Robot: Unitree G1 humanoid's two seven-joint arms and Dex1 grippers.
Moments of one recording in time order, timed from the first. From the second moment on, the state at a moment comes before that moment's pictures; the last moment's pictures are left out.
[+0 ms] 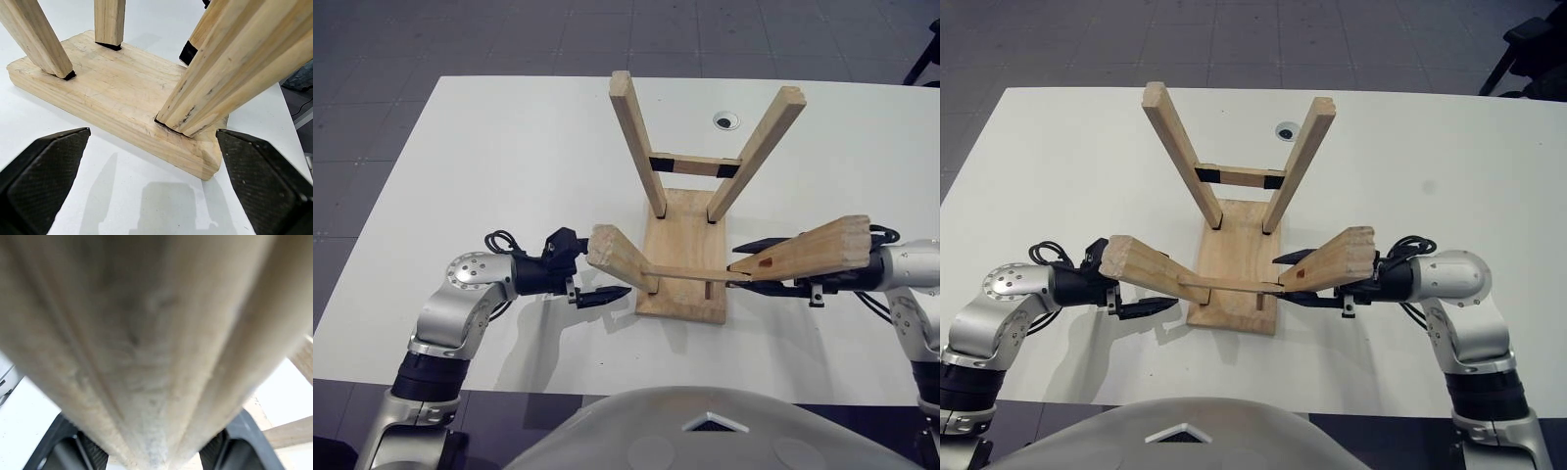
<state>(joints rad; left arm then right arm) 0.07 0.68 -0.10 -0.23 -0.44 0.39 -1.13 0.07 -0.71 0.00 -0.30 0.49 0.00 1.32</state>
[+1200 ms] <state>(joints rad) 0.08 0.68 -0.09 -0.23 -0.46 0.39 -1.12 0.21 -0.66 0.04 -0.38 0.53 -0.03 1.23</state>
